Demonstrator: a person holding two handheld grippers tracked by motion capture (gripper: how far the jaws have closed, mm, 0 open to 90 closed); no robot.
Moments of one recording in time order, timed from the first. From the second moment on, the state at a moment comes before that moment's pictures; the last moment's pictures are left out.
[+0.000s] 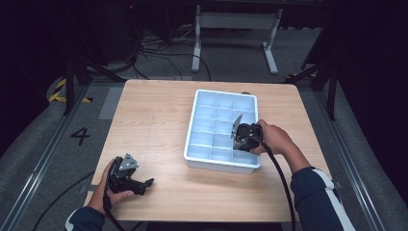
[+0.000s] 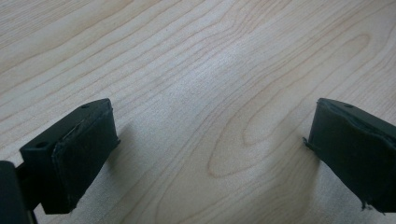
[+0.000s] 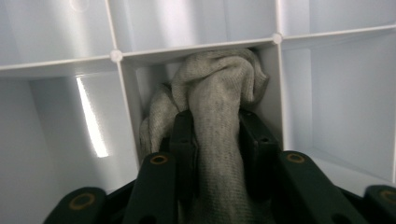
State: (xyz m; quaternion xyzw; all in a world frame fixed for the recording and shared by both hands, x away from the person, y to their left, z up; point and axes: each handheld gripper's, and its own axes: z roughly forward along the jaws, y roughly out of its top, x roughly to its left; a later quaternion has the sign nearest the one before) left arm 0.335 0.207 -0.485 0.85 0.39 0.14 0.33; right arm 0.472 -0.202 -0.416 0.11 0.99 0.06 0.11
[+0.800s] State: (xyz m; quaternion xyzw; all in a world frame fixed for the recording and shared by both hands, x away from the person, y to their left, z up) left arm 0.335 0.207 -0.485 0.85 0.39 0.14 0.33; right arm 0.460 -0.227 -0.395 0.11 0.98 0.13 0.12
